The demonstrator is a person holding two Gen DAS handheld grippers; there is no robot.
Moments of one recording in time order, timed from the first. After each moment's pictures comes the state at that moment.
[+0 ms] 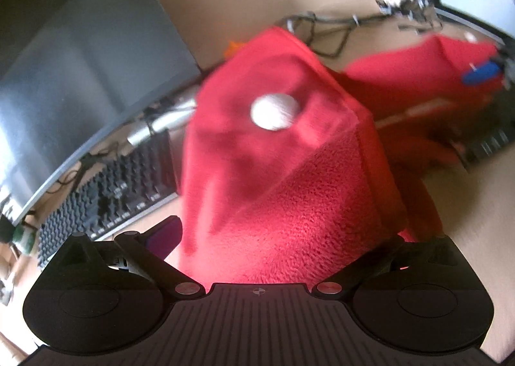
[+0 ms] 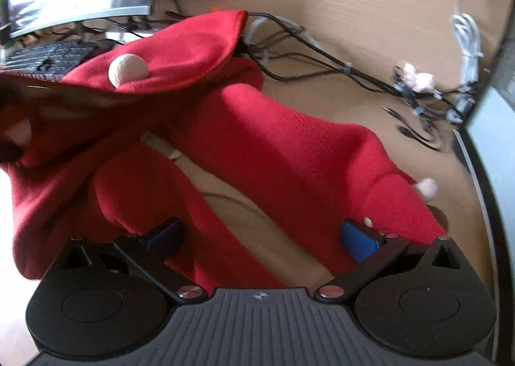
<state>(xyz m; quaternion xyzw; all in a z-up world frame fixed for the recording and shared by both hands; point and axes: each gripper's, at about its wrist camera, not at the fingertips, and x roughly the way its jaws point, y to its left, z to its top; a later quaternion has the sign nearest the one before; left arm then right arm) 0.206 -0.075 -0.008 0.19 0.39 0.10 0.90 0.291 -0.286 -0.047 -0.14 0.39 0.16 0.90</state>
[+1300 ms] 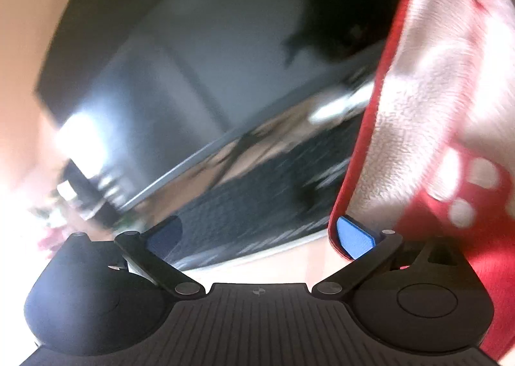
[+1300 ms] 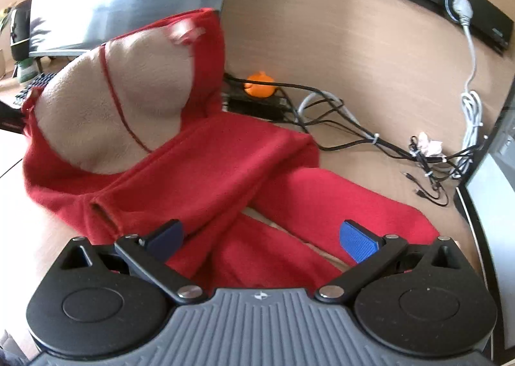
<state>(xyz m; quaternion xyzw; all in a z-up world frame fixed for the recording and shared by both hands) 0.203 0.135 -0.016 0.25 0.35 0.35 0.83 0.243 -0.194 0.007 -0.14 0.32 0.17 0.92</state>
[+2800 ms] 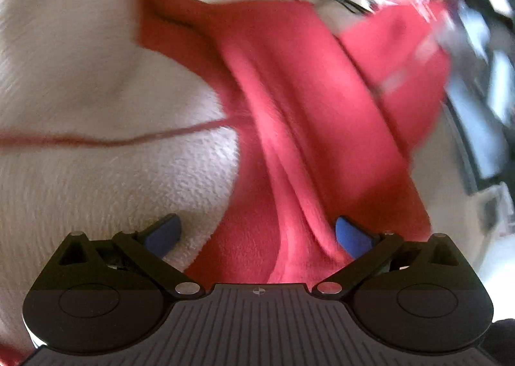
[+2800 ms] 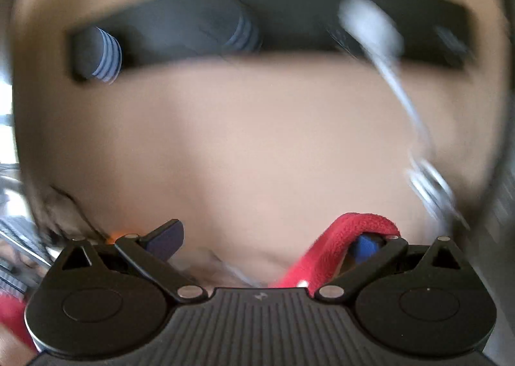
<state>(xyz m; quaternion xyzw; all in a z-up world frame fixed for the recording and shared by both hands) 0.234 -0.049 -0.029 -0.16 0.55 -0.10 0.81 0.477 -0.286 0.097 0.00 0.19 0.13 0.97</state>
